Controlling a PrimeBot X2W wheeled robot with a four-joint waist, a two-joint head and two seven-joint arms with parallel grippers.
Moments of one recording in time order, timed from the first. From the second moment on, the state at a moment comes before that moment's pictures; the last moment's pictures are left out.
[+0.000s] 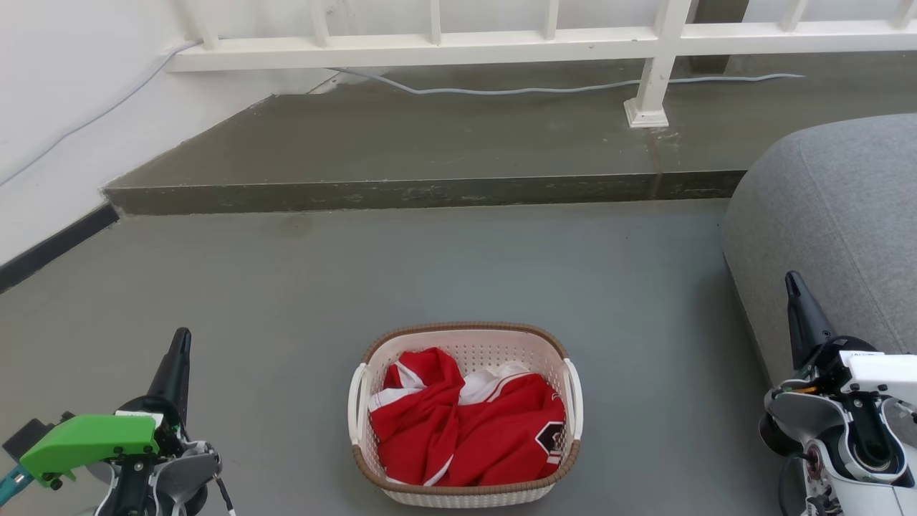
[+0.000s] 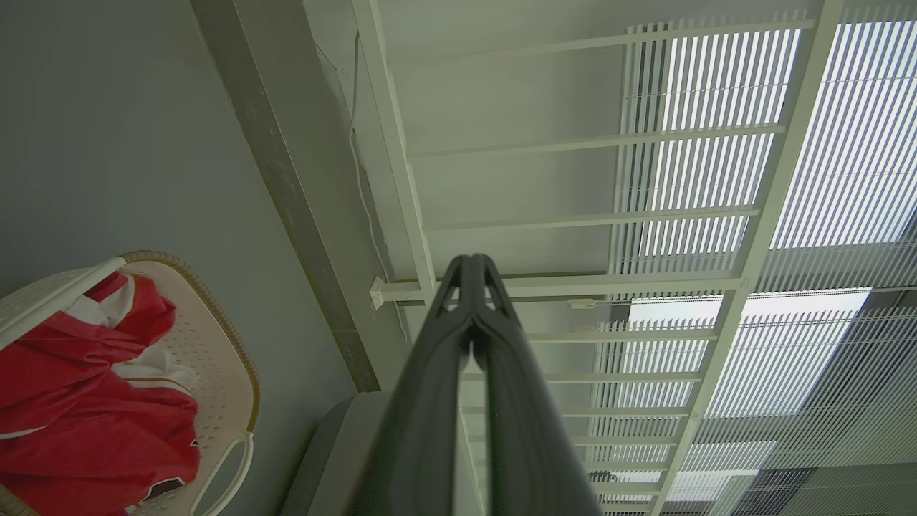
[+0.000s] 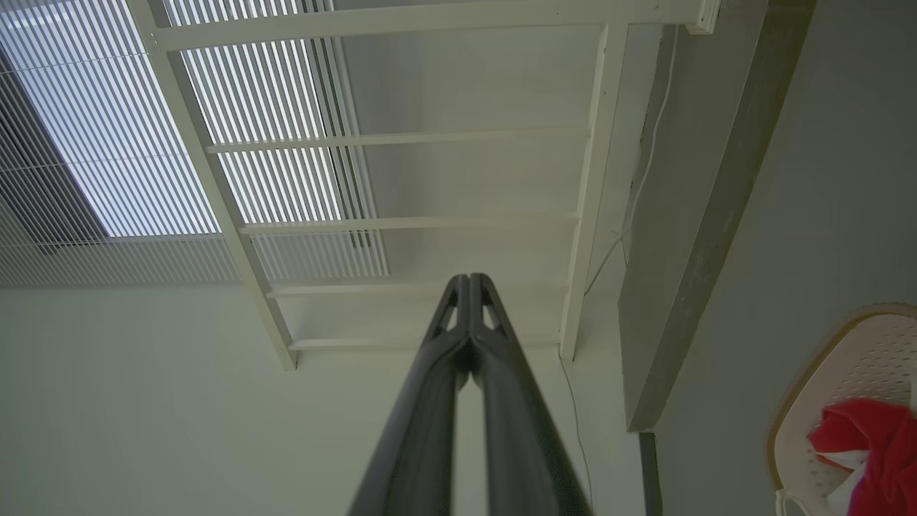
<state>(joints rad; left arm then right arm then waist) -0.10 0.03 0.09 0.28 -1.60 -0.12 0.12 -0.09 -0.04 -0.14 0.28 1.60 0.12 0.12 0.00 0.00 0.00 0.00</state>
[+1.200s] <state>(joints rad) -0.08 0.02 0.06 0.28 -1.59 -0.12 0.09 -0.06 -0.03 -0.14 0.30 1.57 0.12 0.09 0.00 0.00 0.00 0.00</state>
